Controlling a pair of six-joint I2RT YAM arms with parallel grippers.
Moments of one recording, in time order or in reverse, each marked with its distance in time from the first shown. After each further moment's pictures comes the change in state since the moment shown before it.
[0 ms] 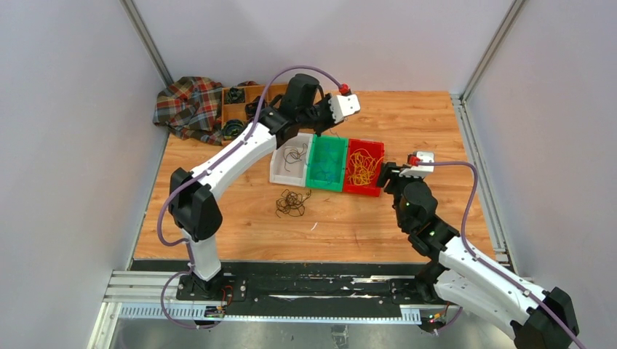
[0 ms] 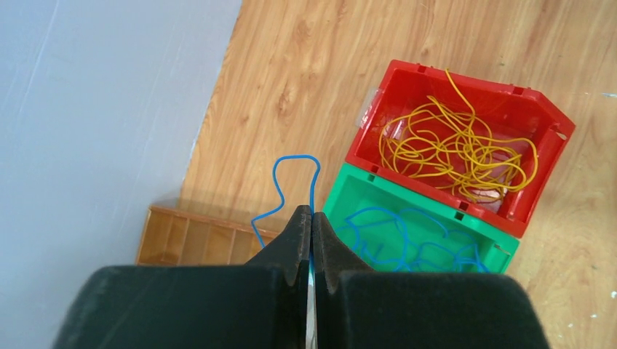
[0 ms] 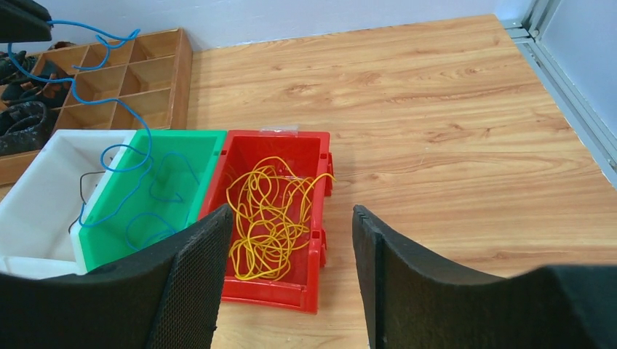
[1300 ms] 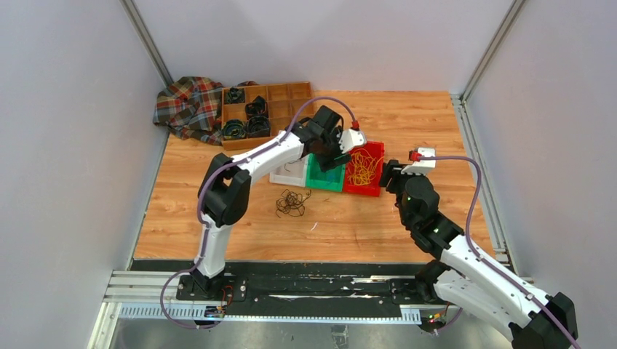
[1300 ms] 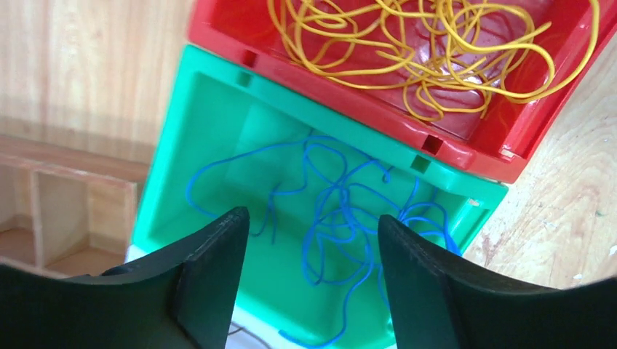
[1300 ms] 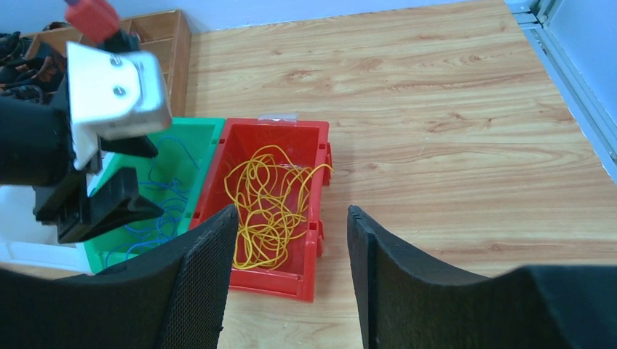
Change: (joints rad) left arm -0.055 0.253 -0.060 -0.122 -0.151 -0.045; right arm -0.045 -0.011 0.049 -0.125 -0.062 0.031
